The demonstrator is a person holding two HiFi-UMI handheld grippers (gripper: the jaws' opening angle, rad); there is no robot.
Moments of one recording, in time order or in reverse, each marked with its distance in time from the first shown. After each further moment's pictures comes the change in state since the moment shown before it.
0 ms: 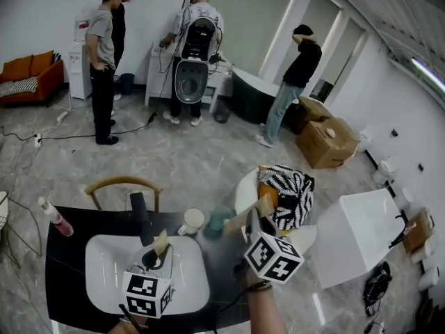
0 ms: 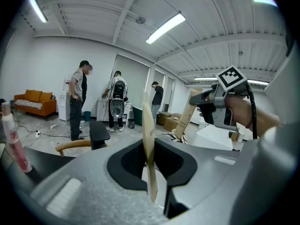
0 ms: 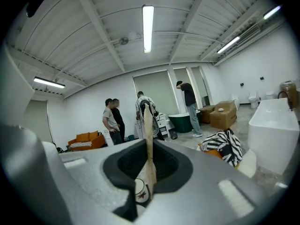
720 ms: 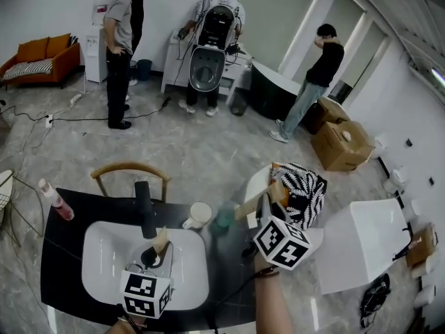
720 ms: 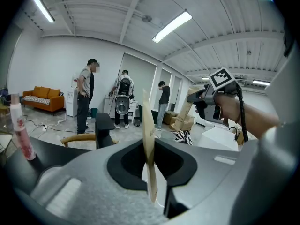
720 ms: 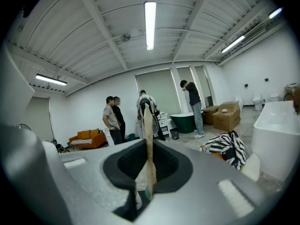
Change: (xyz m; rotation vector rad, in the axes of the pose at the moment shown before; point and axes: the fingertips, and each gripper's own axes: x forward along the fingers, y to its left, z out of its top) left arm 0.005 0.007 -0.016 -0.050 0.011 0.077; right arm 0.053 -0.015 0.006 -0.036 0.012 0.021
